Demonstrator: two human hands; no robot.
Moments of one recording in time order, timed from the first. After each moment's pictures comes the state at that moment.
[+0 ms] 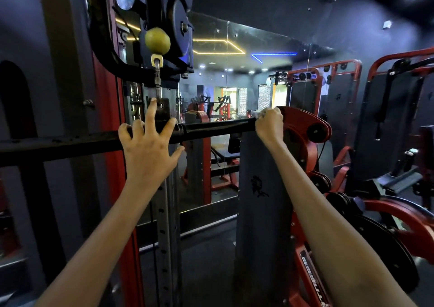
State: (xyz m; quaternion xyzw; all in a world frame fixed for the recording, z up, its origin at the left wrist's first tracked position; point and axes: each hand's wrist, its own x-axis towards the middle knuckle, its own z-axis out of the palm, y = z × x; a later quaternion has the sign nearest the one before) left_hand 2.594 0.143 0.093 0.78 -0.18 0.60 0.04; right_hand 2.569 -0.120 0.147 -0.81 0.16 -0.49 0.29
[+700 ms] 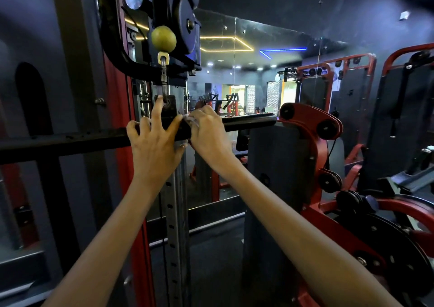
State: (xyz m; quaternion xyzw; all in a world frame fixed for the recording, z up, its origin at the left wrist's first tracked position) left_hand 2.594 0.148 0.093 0.76 -0.19 0.62 0.05; right_hand 2.557 0.024 0.130 -0.85 -0.11 -0.47 0.20
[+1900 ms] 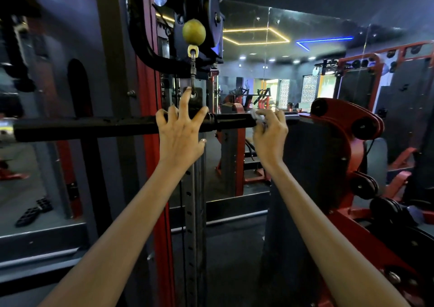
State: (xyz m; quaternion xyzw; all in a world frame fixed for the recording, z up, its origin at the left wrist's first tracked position) left_hand 2.569 0.130 0.099 0.83 -0.14 0.54 -0.01; right_hand 2.568 -0.063 0.094 -0.72 -0.03 -0.58 0.37
